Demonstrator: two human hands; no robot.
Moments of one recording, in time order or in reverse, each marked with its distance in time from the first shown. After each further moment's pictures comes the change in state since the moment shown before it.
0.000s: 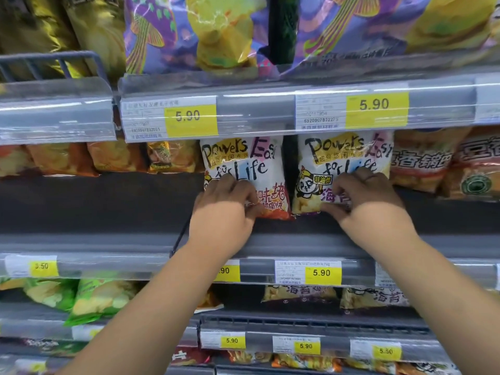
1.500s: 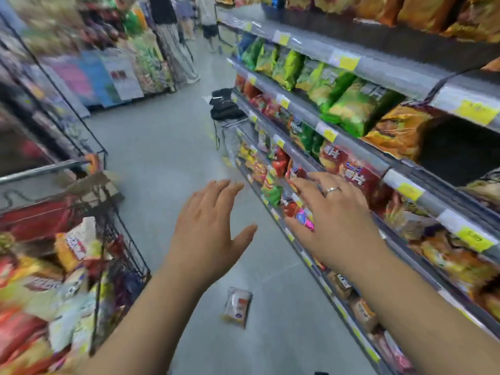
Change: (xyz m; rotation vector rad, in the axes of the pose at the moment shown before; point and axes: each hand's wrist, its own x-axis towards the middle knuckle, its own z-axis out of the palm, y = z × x) left_hand -0.446 0.176 -0.242 0.575 -0.127 -0.914; right_hand -0.307 -0.205 -0.078 0.472 -0.559 -0.874
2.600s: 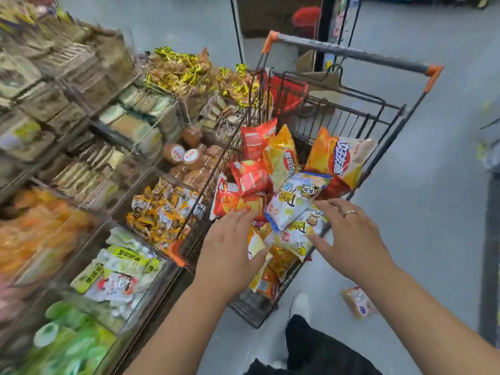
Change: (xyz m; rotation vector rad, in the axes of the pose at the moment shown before) left_hand -0.356 -0.320 -0.075 0.066 -0.120 -1.071; right_hand -0.014 -0.456 0.245 0.202 -0.592 -0.774
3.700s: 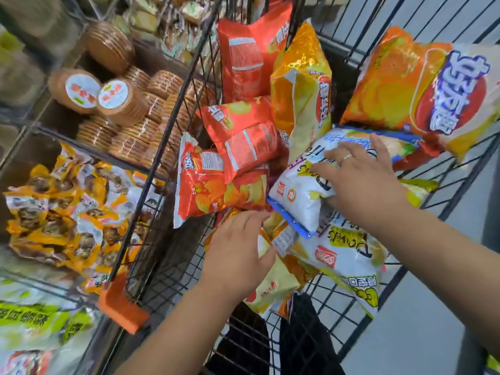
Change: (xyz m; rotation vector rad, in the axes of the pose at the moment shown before) left_hand 0.137 -0.145 0.207 -0.257 -0.283 0.016; right_hand 0.209 0.029 0.191 -0.450 -0.201 -0.117
